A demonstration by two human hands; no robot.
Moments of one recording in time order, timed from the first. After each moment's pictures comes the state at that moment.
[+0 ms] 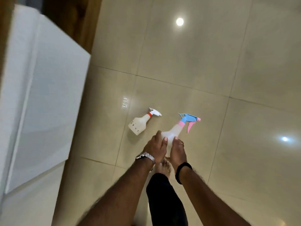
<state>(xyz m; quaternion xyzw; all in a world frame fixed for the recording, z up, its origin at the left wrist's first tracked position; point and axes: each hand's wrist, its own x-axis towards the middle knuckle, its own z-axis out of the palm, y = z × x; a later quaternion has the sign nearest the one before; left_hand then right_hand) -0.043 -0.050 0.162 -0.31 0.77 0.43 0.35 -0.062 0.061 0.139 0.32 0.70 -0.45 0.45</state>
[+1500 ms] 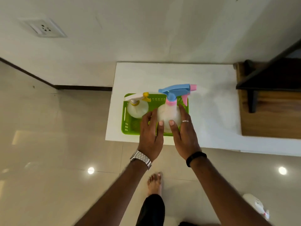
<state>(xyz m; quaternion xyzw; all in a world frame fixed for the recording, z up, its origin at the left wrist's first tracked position) 0.653 -0.271 0.385 -0.76 0.47 0.29 -0.33 0.527 -0.322 0.362 -0.68 0.51 -0.27 0.44</state>
